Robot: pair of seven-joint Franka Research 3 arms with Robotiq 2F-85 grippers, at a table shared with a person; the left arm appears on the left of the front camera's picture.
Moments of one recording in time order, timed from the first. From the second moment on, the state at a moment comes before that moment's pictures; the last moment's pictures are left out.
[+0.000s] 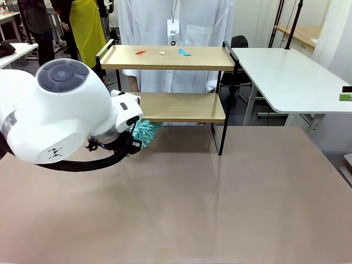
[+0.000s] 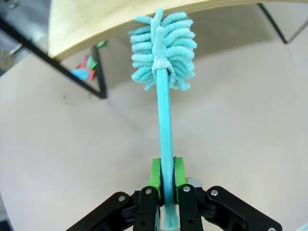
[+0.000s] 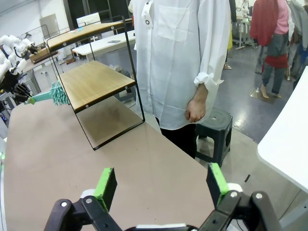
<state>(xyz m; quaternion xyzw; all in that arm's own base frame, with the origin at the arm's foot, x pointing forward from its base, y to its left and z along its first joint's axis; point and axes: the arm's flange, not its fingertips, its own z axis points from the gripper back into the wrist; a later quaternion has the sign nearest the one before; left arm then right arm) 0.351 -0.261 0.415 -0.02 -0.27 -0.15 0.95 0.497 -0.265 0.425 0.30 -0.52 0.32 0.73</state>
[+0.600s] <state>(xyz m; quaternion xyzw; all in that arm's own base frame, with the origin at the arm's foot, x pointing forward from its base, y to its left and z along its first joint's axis) 0.347 -0.200 0.455 -0.22 -0.17 -0.36 0.89 0.497 -0.266 0.424 0.30 -0.52 0.32 0.73</state>
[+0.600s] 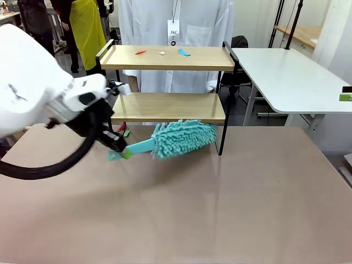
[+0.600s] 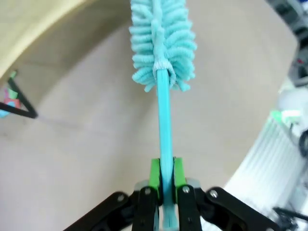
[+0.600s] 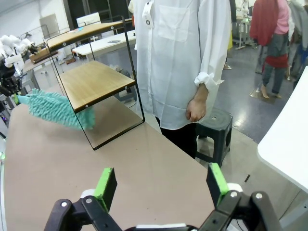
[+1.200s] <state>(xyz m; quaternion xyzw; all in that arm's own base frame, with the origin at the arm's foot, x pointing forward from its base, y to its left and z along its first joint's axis) 0.312 -0.104 0.478 -0.18 -0.08 -0.51 0.83 0.497 -0.265 0.424 0.30 -0.52 0.32 0.73</state>
